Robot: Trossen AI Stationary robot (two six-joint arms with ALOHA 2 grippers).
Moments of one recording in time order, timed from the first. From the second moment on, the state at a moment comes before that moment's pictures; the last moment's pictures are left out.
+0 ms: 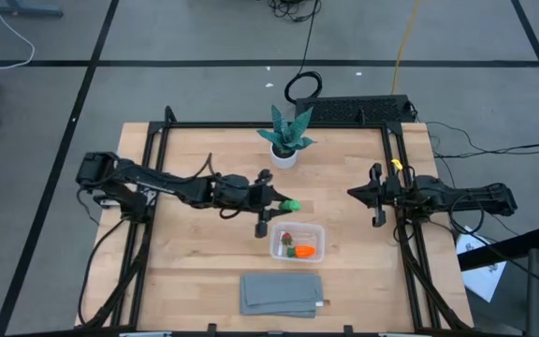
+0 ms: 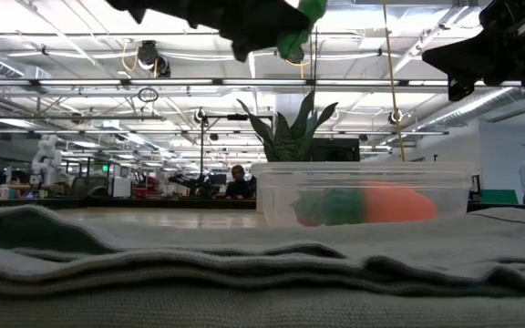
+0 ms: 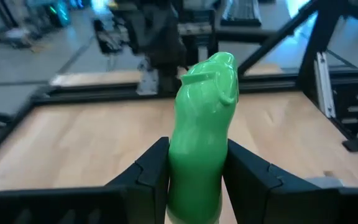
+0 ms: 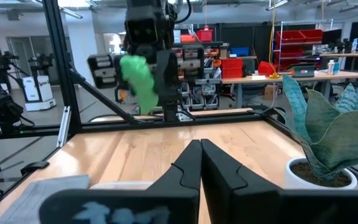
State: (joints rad) left arm -0.08 1.59 1.03 0.29 -0.03 0.03; right arm 0.05 0.08 0.07 0.09 0.10 0.06
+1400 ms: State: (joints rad) left arm -0.08 2.06 1.40 0.02 0.23 -0.08; right arm 0.05 0.09 0.07 0.08 0.10 0.07
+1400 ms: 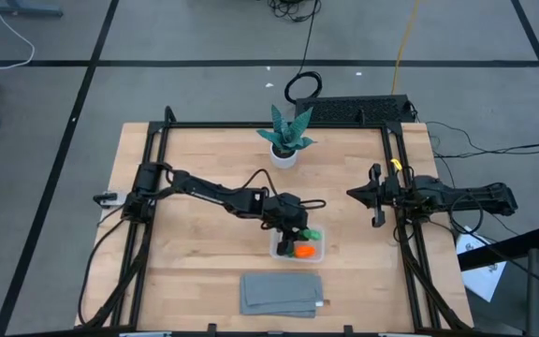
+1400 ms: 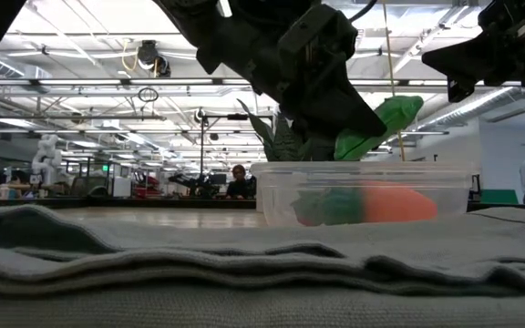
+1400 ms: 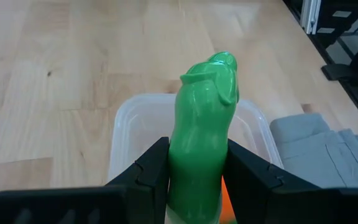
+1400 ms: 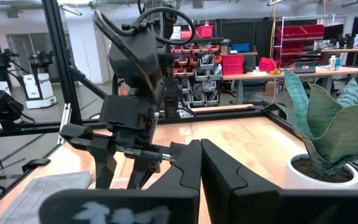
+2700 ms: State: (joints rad) left arm -0.09 2.17 1.40 0.06 0.23 -0.01; right arm 0.05 0.09 0.07 0.07 0.10 0.07
